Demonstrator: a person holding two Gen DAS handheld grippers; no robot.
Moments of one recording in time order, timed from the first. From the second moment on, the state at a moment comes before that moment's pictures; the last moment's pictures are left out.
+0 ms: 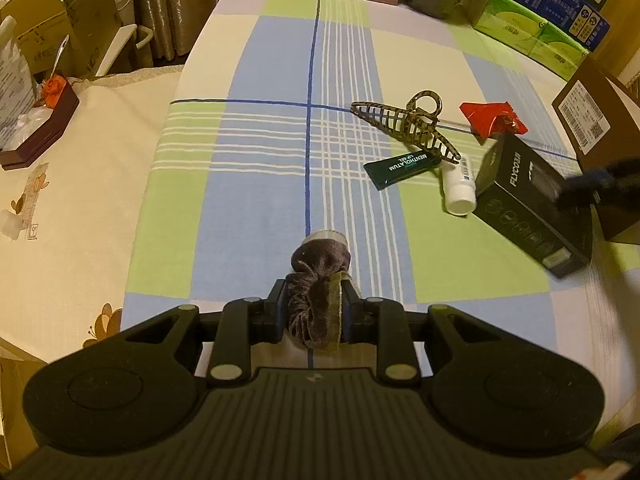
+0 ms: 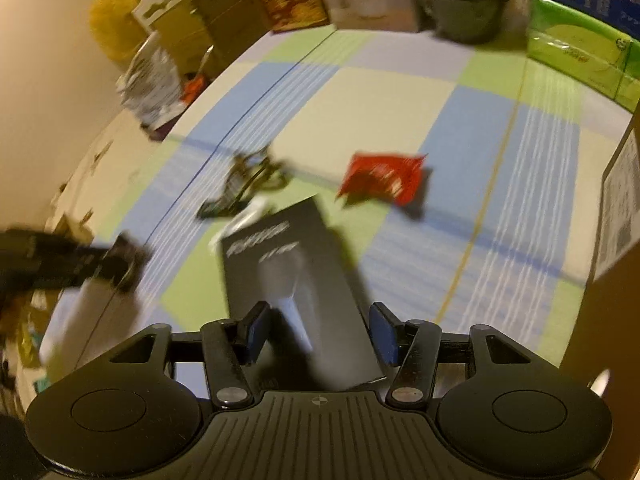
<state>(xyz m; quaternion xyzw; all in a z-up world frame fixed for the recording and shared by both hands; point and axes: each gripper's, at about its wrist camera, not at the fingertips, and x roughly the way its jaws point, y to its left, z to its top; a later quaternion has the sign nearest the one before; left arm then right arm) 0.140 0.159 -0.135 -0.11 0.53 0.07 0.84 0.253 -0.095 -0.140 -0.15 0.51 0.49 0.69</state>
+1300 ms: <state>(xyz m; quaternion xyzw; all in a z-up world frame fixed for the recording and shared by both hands) 0.145 0.105 -0.141 -0.06 0.54 0.04 0.84 0.181 -0.118 -0.155 -0.20 0.48 0.38 0.76</state>
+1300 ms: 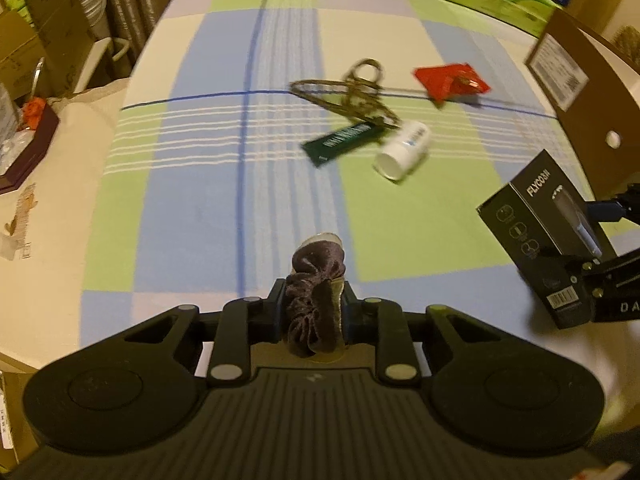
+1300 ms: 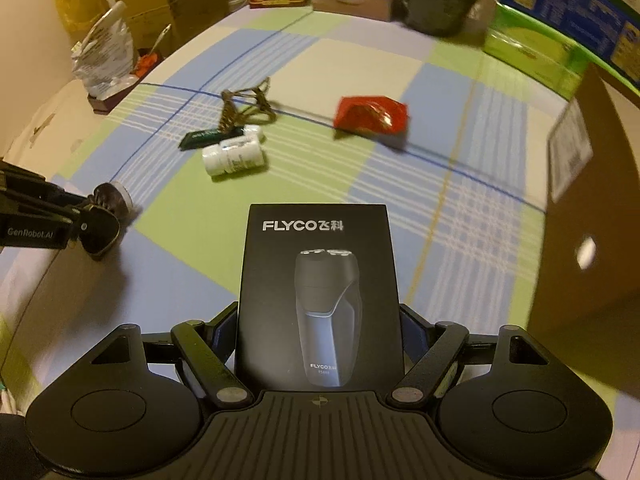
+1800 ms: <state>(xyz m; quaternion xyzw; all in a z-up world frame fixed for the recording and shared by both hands) 0.149 0.020 -0.105 -0.03 0.51 -0.02 0.86 0.183 -0.211 -0.122 -0.17 0.47 0.37 0.78</state>
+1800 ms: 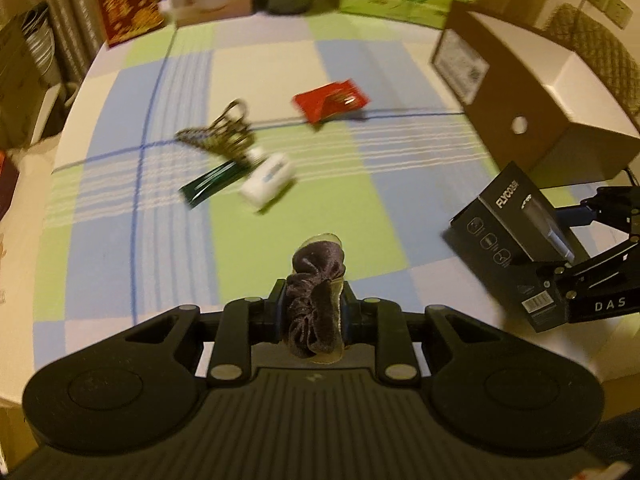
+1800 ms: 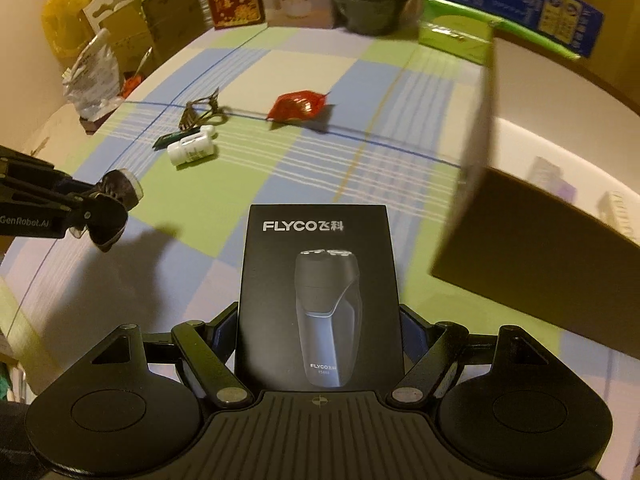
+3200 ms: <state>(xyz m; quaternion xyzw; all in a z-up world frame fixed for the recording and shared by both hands) 0.334 -0.223 -0.024 0.04 0.40 -0.15 0.90 0.388 -0.418 -0.010 -0.12 0.37 0.27 0.88</state>
